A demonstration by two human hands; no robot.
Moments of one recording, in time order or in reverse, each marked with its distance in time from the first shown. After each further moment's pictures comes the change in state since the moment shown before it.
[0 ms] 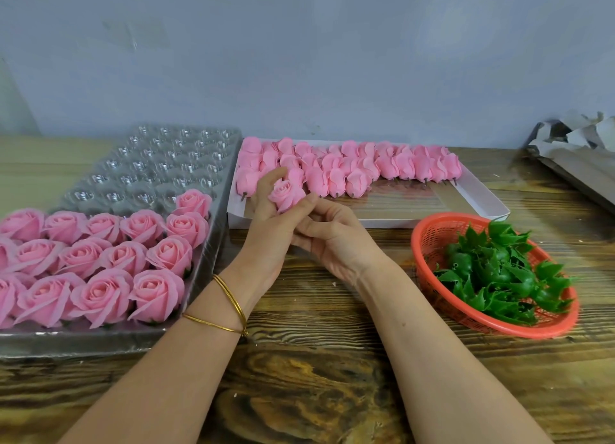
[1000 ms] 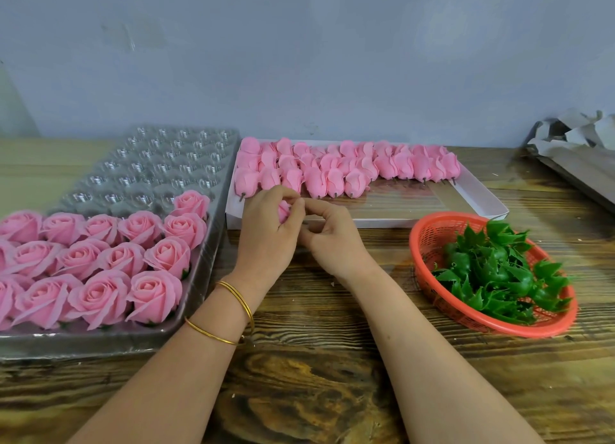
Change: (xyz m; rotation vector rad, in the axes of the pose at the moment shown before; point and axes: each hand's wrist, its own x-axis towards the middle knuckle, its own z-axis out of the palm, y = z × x) left_hand 0.000 0.000 -0.009 0.902 0.080 0.417; right_hand -0.001 0.007 -0.004 -0.688 0.126 -0.269
